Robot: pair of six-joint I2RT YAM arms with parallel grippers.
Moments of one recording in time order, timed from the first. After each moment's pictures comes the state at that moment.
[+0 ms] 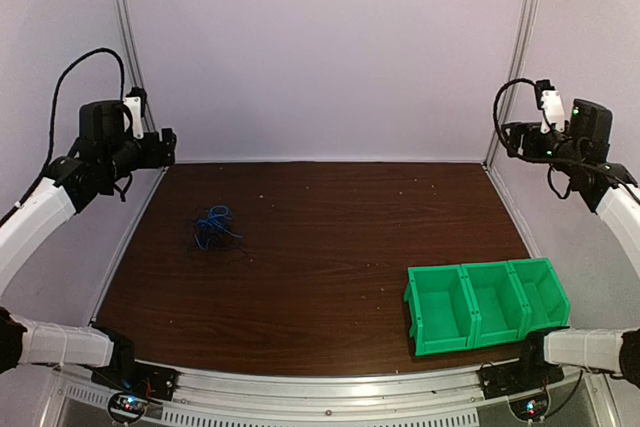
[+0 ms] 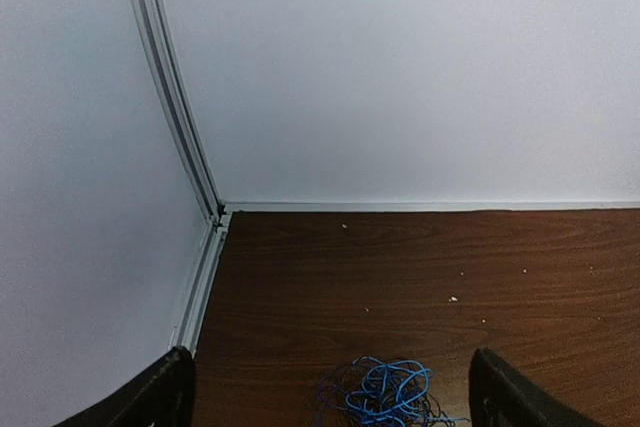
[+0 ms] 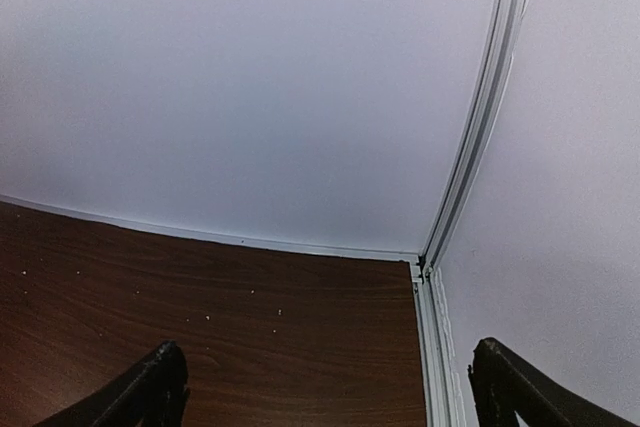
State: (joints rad) left arm -0.29 1.10 1.13 -0.34 -0.31 -0.08; right arm -0.02 1.03 1.11 -0.25 -0.07 -0.08
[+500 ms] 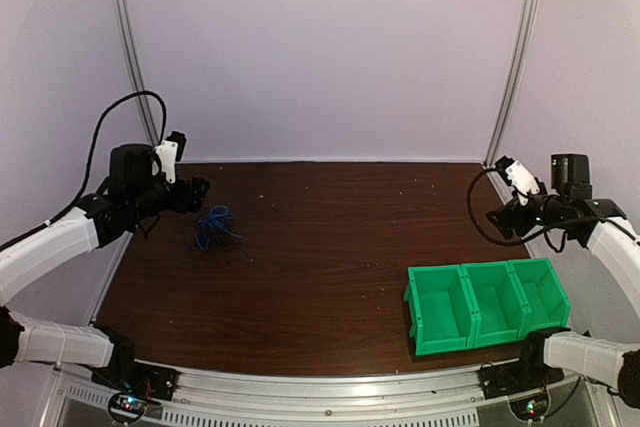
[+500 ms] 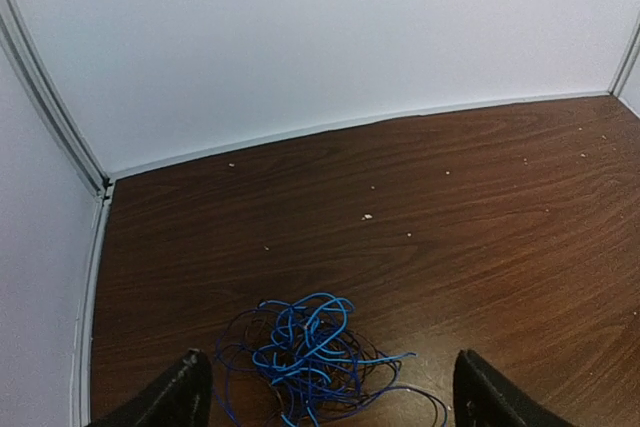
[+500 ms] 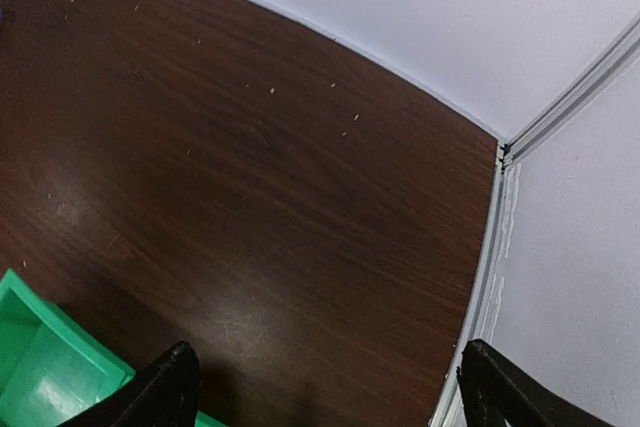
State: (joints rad) left arm -0.37 1.10 0.82 -0.13 -0.14 -0.03; right arm -0.02 0.92 0.84 -0.50 -0.22 -0.48
